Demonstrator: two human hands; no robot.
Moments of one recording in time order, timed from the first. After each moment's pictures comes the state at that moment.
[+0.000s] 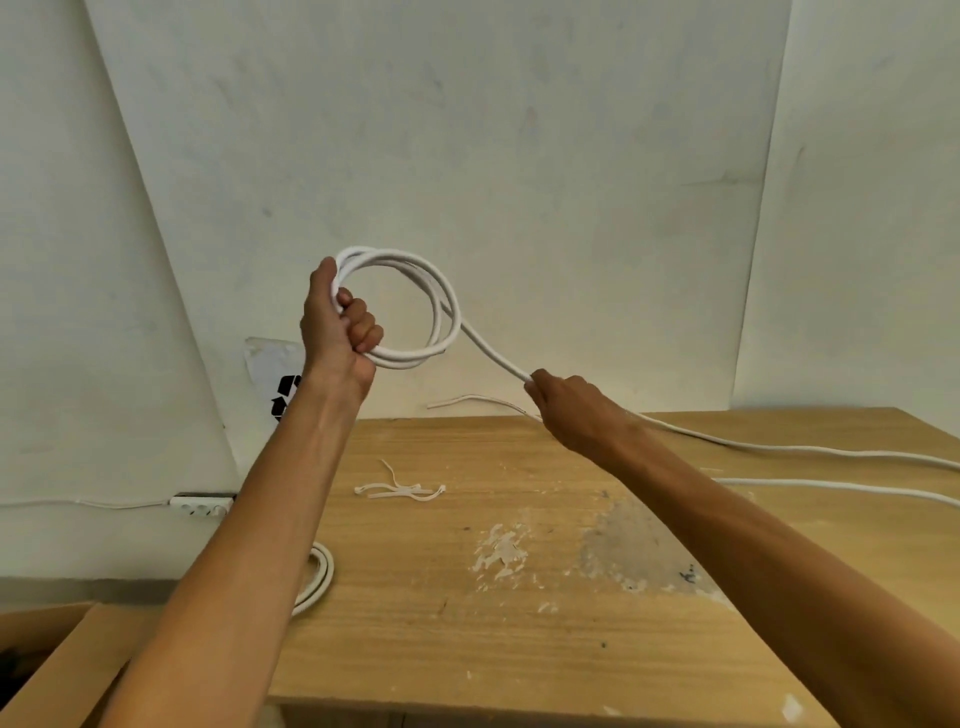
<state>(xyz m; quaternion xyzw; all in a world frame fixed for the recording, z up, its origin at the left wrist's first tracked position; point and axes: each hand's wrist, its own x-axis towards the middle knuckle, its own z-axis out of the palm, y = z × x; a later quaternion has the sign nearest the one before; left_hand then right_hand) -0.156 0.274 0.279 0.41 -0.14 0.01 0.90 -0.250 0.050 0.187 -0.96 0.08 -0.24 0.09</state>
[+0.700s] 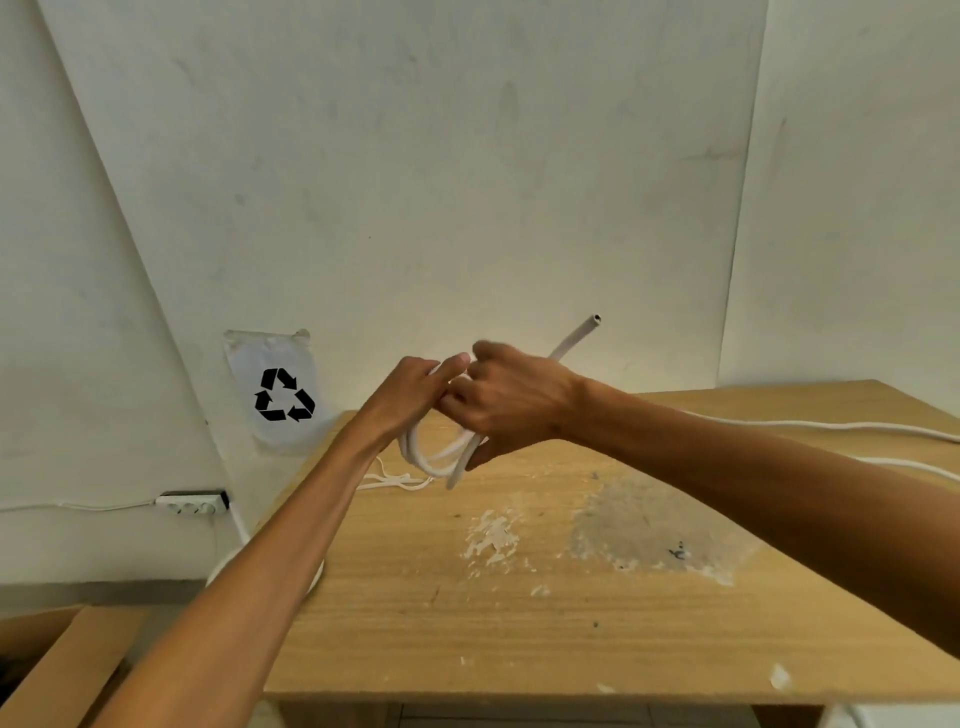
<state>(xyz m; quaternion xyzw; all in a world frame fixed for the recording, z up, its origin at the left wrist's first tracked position) -0.172 0.239 0.212 0.82 -0.36 0.00 0.45 -0.260 0.097 0.225 -0.80 -0.30 -0.29 -0.43</state>
